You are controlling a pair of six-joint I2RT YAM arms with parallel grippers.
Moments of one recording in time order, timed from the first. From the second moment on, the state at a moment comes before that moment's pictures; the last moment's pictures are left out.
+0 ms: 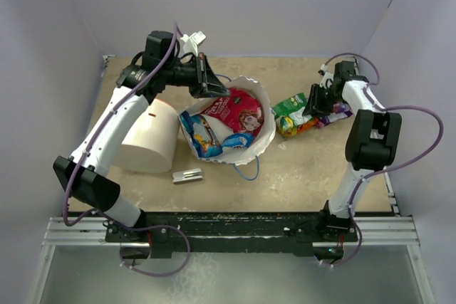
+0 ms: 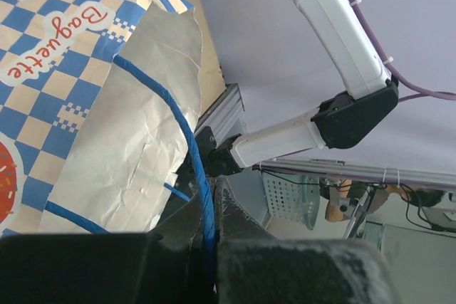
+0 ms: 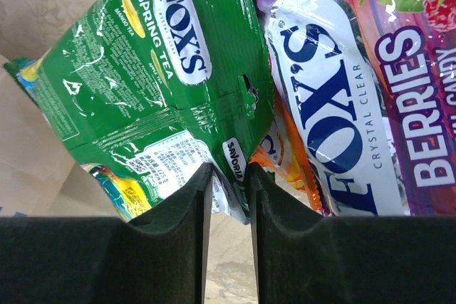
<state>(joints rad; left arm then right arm) -0.42 1.56 1.72 -0.68 0.81 -0.81 -0.14 1.95 1.51 -0.78 -0.39 0.04</state>
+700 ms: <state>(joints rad) -0.42 1.49 1.68 -0.64 0.79 -0.81 -0.12 1.18 0.85 -0.69 -0.54 0.29</state>
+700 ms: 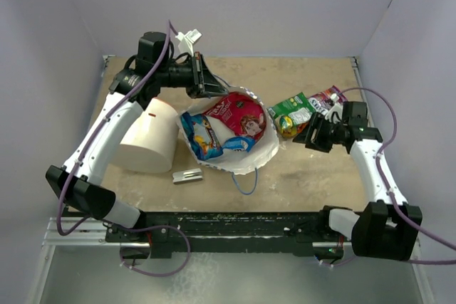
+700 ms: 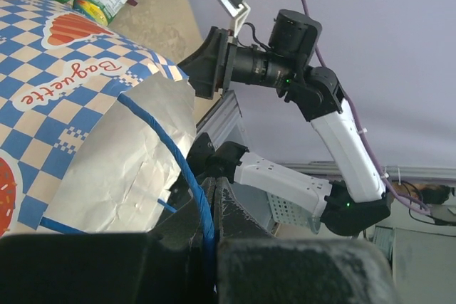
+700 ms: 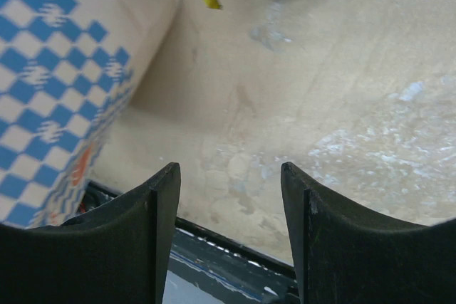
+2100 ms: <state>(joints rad) -0.42 1.39 1.57 -0.50 0.76 -0.97 1.18 1.45 1.27 -0.46 0.33 -0.78</state>
